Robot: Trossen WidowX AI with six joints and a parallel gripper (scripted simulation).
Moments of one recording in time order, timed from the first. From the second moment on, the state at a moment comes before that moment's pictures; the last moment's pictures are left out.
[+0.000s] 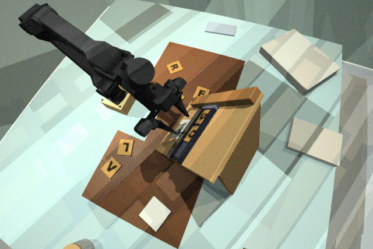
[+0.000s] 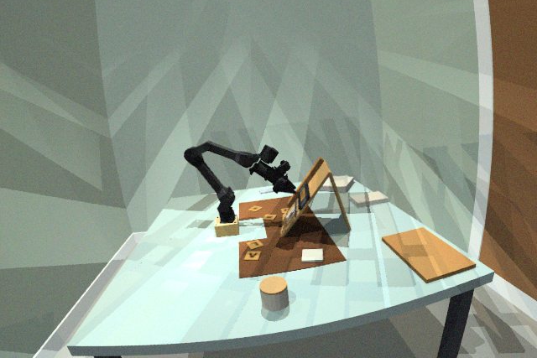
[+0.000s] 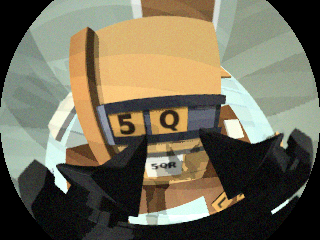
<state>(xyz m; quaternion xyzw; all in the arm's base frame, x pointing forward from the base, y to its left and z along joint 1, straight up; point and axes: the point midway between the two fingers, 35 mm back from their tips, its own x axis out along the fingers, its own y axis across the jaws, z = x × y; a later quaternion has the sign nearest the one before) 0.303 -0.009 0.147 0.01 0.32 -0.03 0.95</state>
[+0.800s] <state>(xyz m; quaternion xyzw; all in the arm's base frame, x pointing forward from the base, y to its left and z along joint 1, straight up) 0.304 -0.009 0.146 0.01 0.33 -0.03 0.94</state>
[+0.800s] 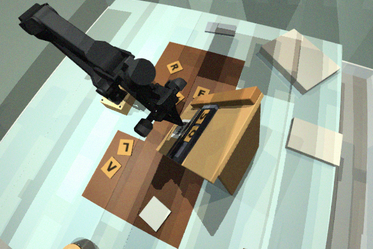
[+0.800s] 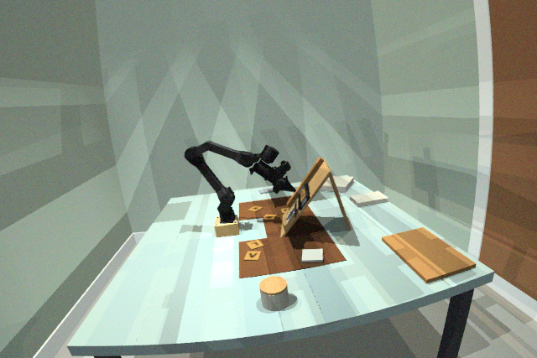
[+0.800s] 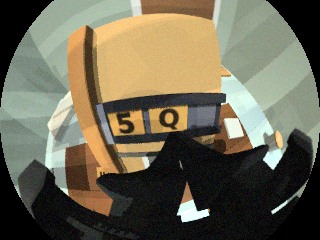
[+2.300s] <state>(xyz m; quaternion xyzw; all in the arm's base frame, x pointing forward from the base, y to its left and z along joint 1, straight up) 0.333 -0.046 0.150 0.02 0.62 -0.03 0.78</state>
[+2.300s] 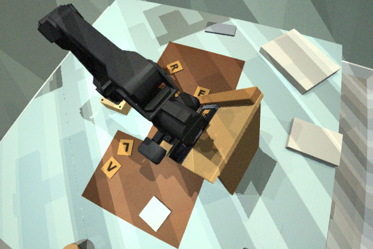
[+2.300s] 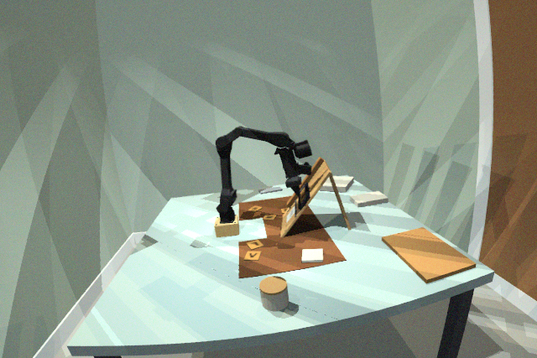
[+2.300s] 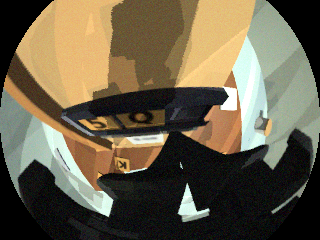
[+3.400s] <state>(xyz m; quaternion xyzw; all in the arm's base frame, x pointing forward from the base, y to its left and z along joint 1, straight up) 0.347 -0.048 0.141 0.02 0.62 -0.03 0.78</state>
